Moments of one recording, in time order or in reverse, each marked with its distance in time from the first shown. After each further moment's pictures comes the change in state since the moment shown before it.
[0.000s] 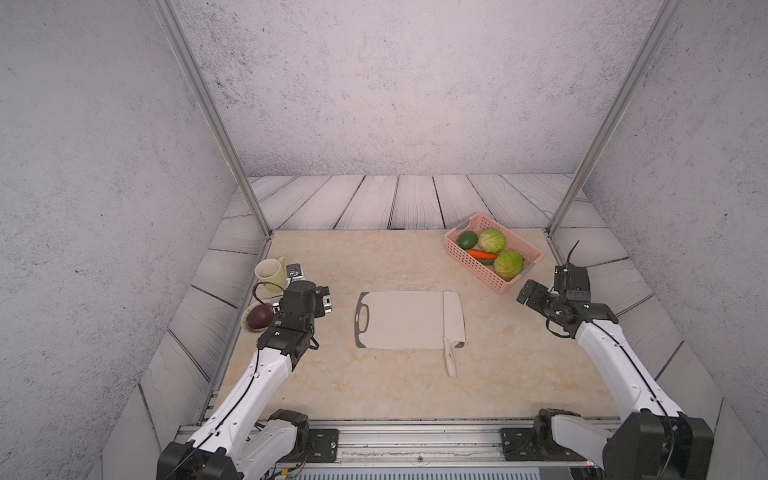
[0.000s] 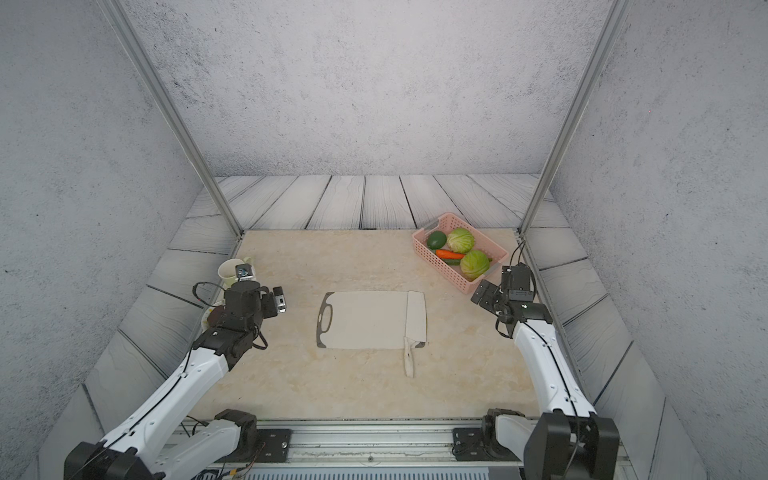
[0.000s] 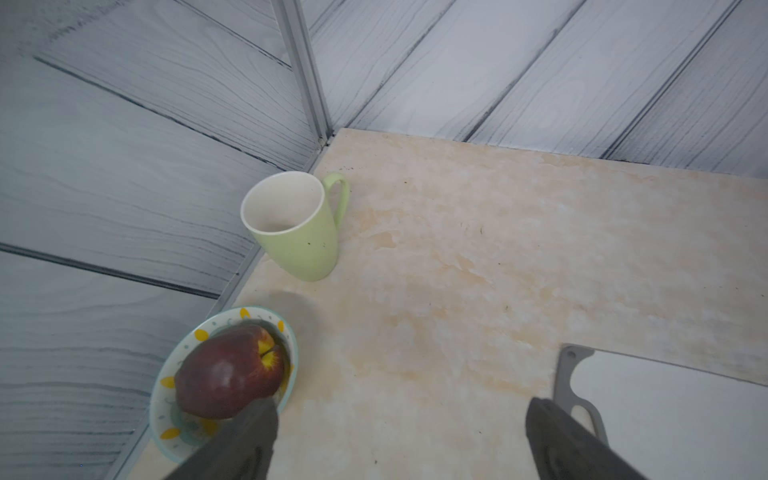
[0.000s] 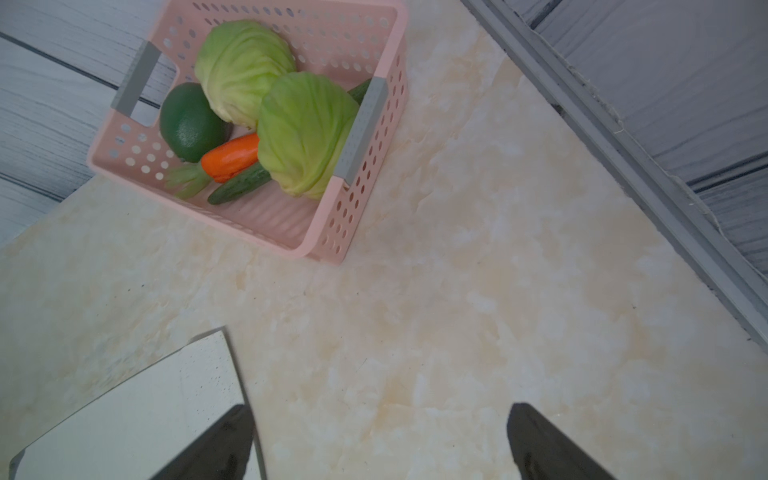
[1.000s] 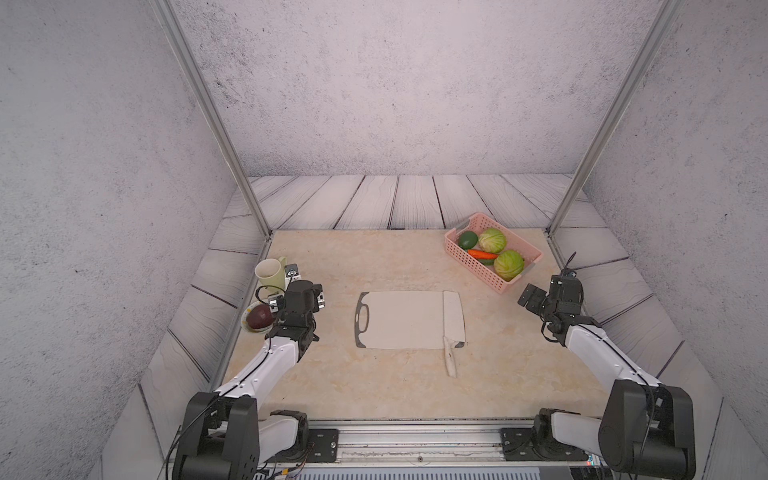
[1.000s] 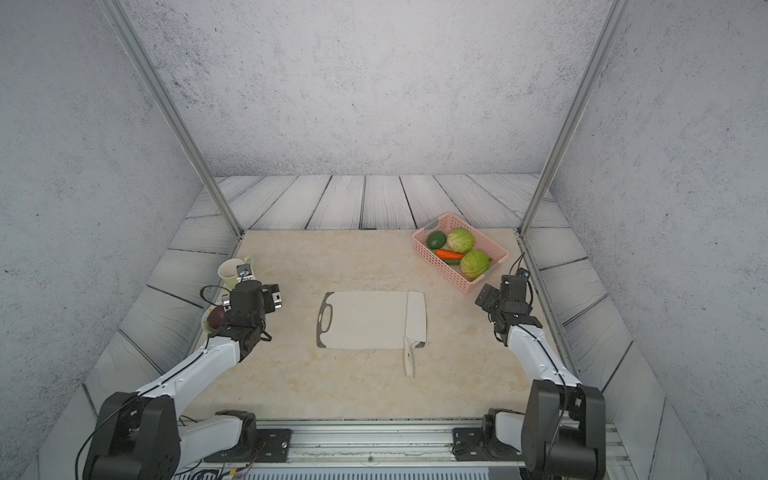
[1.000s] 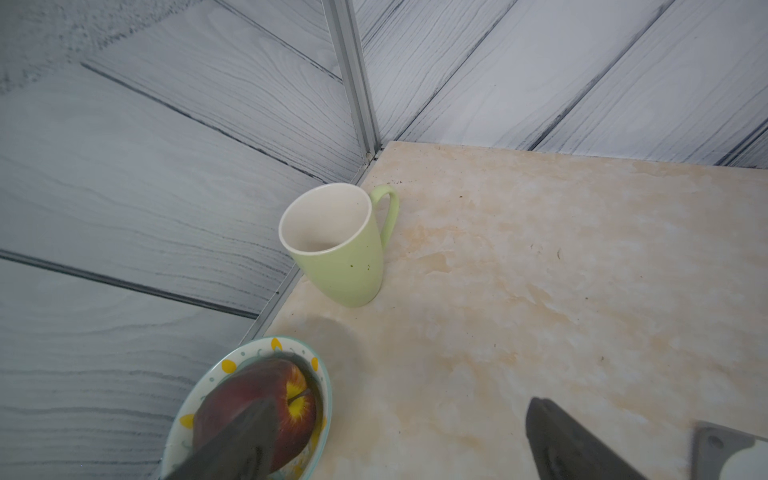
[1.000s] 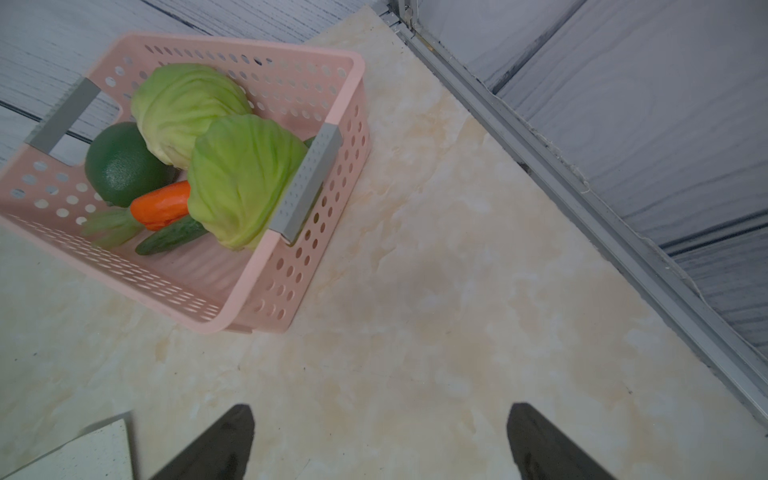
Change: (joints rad) left arm 0.095 0.209 -0.116 0.378 -0.045 0.102; right arm -0.026 0.066 -0.219 0.426 0.092 -0.084
